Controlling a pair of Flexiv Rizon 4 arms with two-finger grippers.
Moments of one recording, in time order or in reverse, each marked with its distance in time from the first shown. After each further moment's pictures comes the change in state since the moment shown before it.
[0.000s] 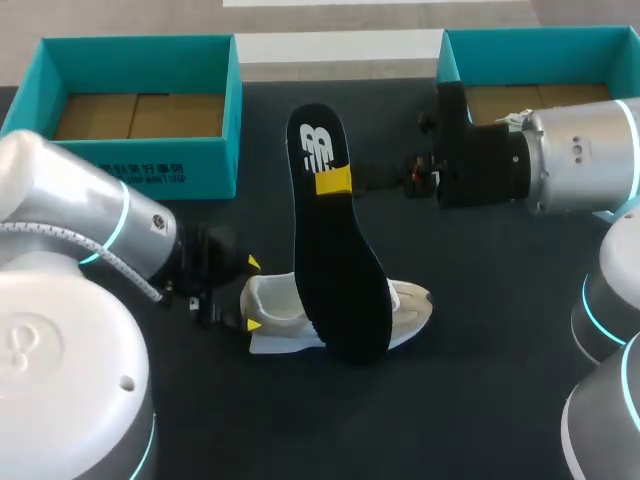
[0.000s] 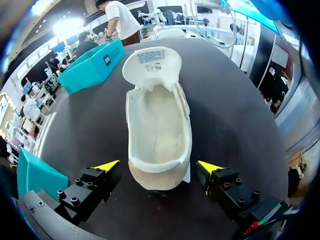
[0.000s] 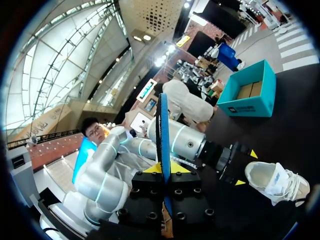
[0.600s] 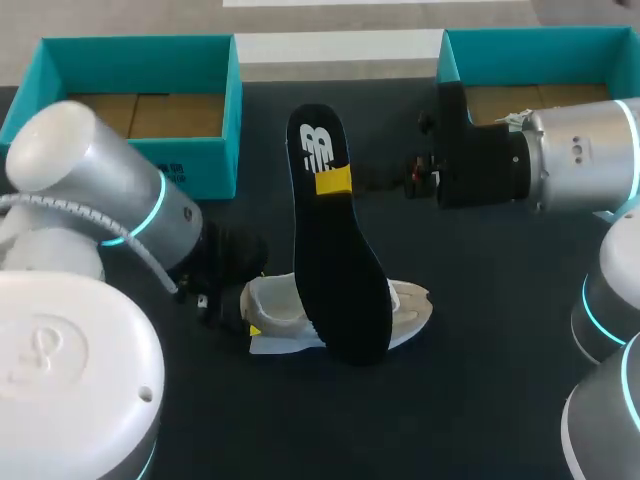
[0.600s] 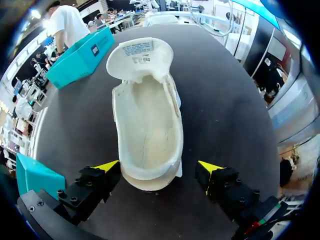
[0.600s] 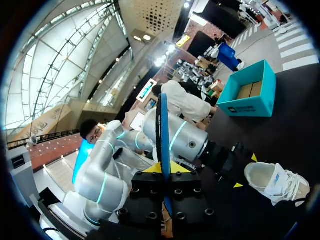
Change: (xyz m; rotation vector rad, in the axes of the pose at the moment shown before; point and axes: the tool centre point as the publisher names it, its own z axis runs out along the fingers) left arm 0.010 -0.002 -0.003 -0.141 0.079 0.033; right arm 0.000 0.000 0.000 0.000 0.000 0.000
